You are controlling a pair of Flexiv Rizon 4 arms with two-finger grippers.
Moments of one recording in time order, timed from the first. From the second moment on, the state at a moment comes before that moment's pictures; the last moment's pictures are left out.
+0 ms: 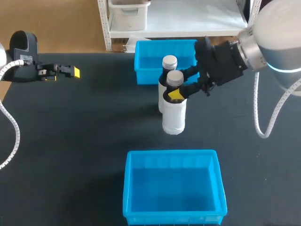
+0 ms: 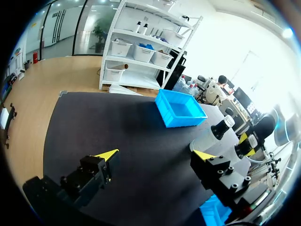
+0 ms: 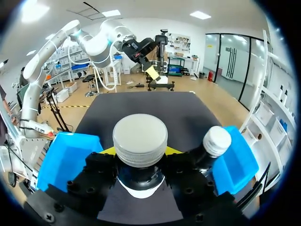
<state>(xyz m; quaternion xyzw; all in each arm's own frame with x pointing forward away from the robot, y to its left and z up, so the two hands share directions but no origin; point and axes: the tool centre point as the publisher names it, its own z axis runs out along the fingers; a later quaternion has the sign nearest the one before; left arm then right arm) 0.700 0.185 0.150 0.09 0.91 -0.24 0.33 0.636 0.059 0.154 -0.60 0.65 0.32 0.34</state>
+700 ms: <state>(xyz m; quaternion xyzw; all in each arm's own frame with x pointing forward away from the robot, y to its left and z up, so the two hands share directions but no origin) 0.700 0.185 0.150 0.09 0.91 -0.24 0.33 0.680 -0.018 0.188 -0.56 0.69 0.27 0.37</state>
